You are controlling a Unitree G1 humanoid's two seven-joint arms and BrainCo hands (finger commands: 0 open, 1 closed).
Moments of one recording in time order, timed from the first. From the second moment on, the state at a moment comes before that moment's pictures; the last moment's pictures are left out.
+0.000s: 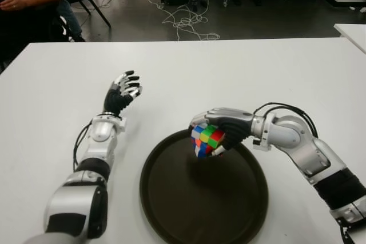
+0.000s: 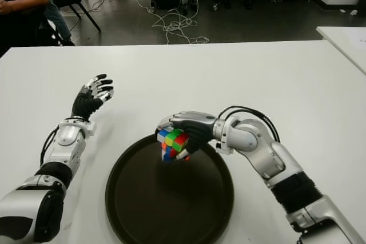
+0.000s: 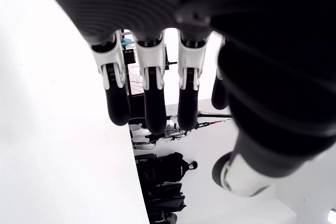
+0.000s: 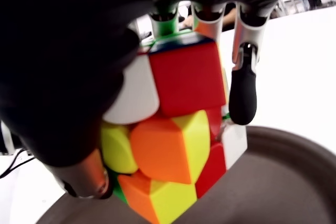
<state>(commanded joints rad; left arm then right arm) -0.65 0.13 0.14 1.18 0.00 -0.57 -0.09 -0.38 -0.47 0.40 0.06 -0.26 -0.35 0.67</state>
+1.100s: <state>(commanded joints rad) -0.65 0.14 0.14 1.18 0.00 -0.58 -0.09 -0.37 -0.45 0.35 0.16 -0.19 -0.48 0.63</state>
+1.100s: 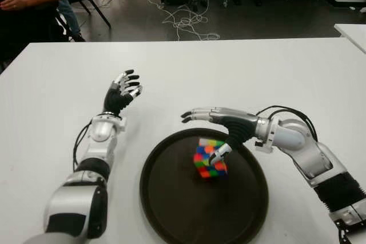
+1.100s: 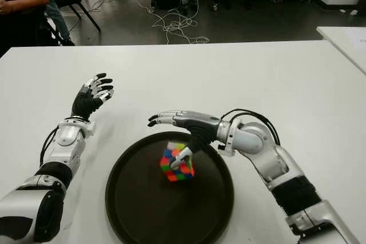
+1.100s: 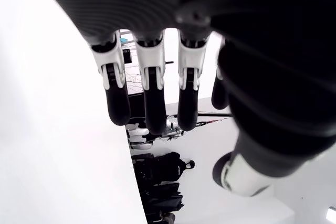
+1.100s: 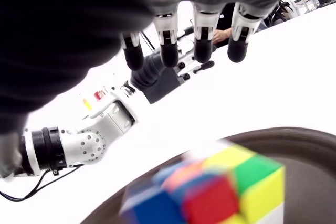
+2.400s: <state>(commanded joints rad) -0.65 0.15 0.13 1.19 0.02 -0.58 -0.09 -0.59 -0.28 -0.15 0.98 0.09 -0.36 0.14</state>
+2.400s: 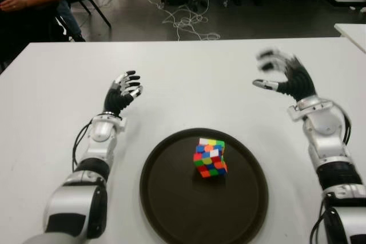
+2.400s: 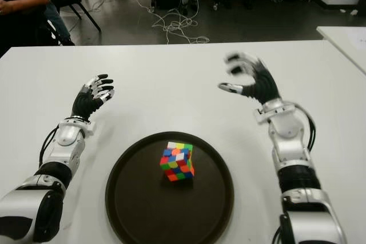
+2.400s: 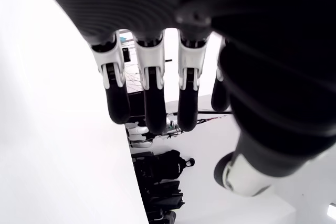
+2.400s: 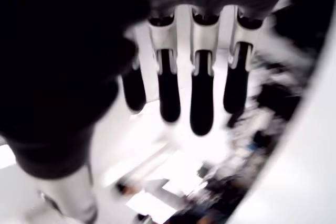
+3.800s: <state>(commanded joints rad) -0.65 0.14 0.13 1.18 0.00 -0.54 -0.11 -0.63 -0.19 -0.07 1.14 -0.12 -0.50 -0.27</state>
